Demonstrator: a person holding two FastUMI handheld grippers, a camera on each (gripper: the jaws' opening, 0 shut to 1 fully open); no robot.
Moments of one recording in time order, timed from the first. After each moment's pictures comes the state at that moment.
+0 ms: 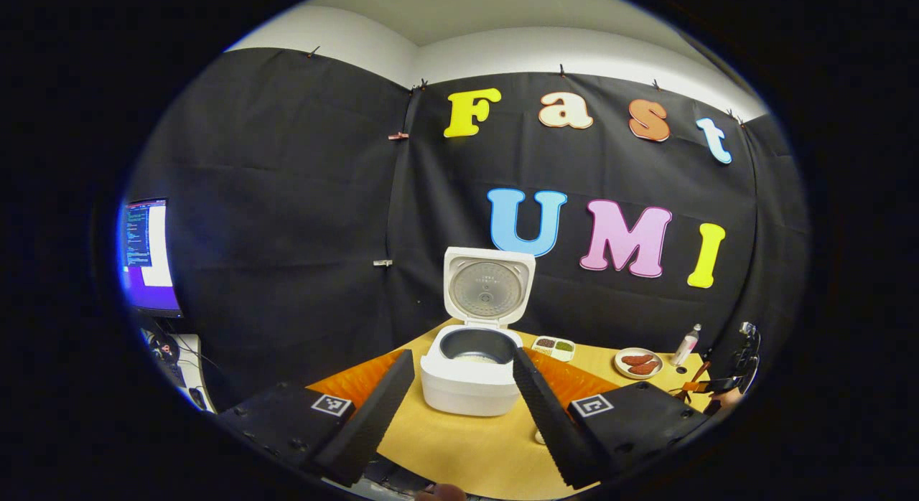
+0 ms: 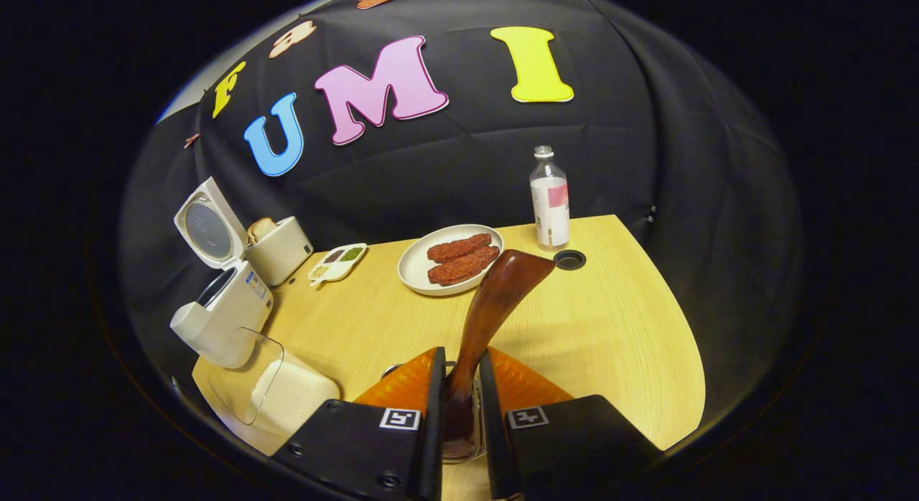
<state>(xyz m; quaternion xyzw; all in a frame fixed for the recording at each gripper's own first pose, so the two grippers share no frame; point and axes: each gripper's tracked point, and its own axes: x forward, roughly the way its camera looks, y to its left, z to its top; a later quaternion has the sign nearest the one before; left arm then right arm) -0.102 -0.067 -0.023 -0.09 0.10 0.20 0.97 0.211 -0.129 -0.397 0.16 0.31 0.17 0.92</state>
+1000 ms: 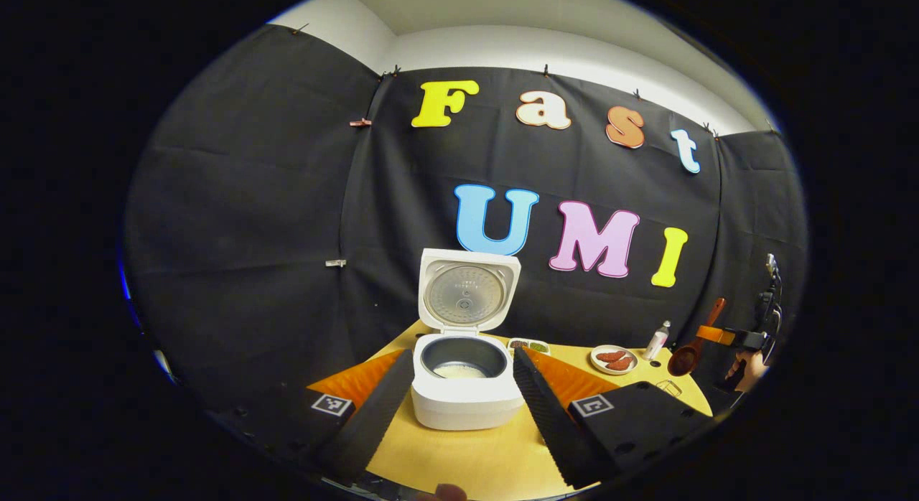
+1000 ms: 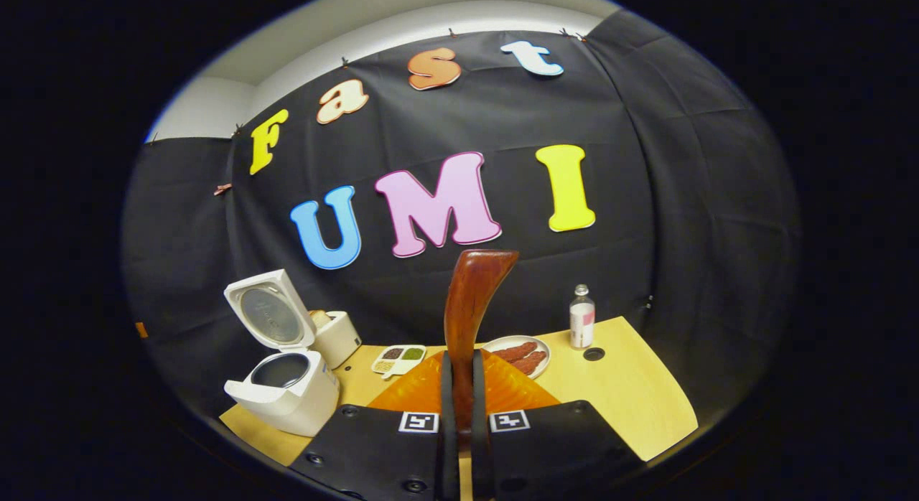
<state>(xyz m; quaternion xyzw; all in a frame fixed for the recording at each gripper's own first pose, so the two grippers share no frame) -0.050 0.017 -0.037 -0.11 0.09 0.06 0.99 0.150 -0.033 -0.161 0.16 0.12 0.15 0.97</state>
